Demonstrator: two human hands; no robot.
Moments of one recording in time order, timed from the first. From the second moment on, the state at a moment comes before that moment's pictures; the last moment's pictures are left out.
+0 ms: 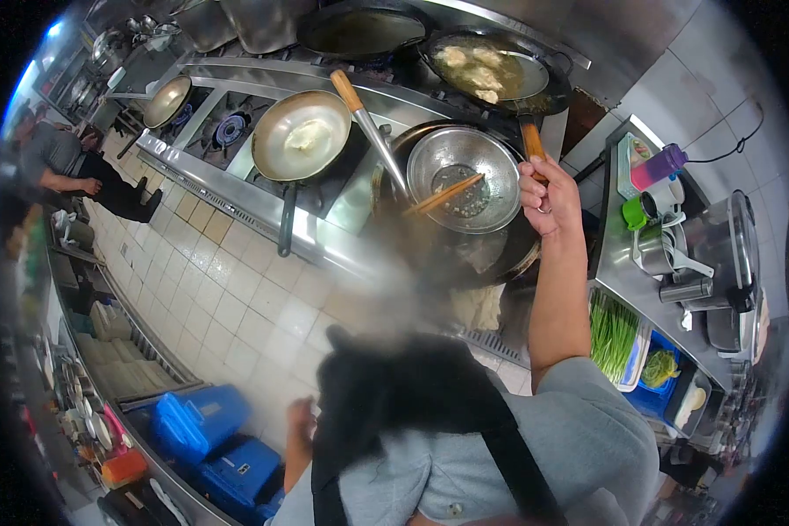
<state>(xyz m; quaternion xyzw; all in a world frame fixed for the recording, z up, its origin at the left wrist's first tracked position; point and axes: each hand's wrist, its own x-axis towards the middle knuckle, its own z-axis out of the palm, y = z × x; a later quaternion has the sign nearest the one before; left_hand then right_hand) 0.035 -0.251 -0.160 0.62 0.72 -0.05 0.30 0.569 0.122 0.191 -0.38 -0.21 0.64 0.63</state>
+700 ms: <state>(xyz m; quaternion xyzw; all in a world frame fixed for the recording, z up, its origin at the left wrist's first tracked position) 0.042 -0.247 -0.151 0.65 0.70 0.13 0.26 0.546 0.094 0.208 -0.49 -0.37 0.54 0.58</state>
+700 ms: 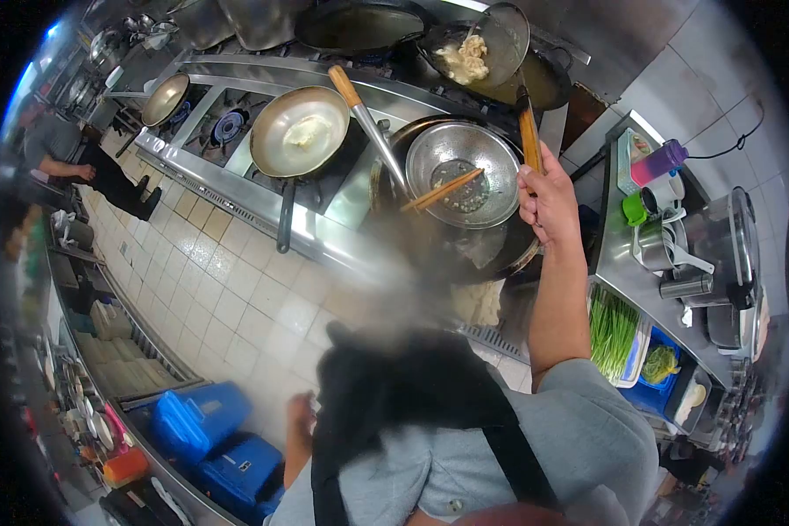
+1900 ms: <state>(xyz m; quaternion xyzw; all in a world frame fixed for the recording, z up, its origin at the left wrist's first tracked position) 0.033 -0.256 -0.161 0.67 0.69 0.01 0.27 0.569 0.091 0.208 -0.53 -0.31 0.48 0.63</state>
